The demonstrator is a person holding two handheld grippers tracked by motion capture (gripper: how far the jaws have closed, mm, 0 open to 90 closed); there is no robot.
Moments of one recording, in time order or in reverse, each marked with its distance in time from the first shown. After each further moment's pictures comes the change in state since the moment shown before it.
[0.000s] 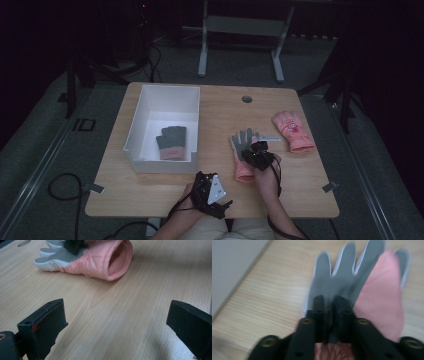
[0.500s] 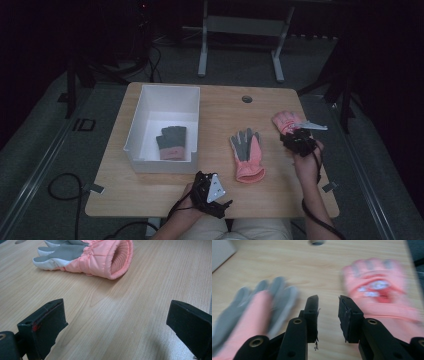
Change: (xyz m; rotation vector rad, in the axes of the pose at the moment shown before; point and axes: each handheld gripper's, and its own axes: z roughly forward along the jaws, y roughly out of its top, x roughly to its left) left arm 0.003 -0.001 0.001 -0.010 -0.014 -0.031; right arm -0.123 0.026 -0.050 -0.136 -0.141 -0.009
